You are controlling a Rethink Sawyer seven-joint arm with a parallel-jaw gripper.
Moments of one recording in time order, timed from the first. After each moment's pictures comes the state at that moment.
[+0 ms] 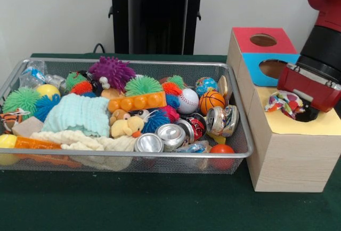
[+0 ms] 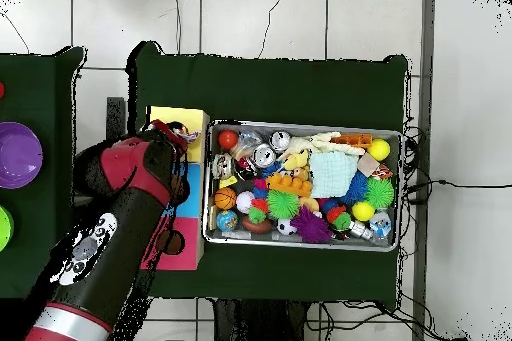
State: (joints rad) arm 0.52 -0.10 -0.69 1.15 0.30 0.43 2.65
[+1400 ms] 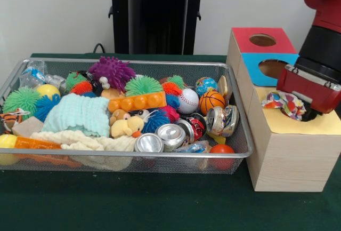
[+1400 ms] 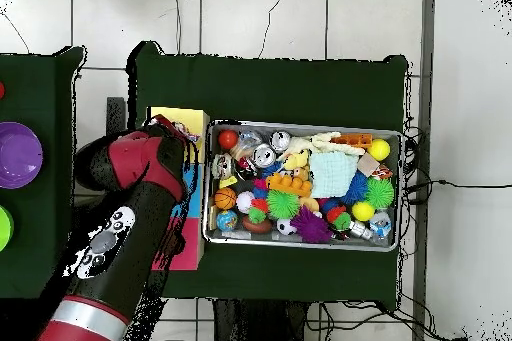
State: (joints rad) arm 0.47 -0.14 -0.63 1.15 0.30 0.43 2.65
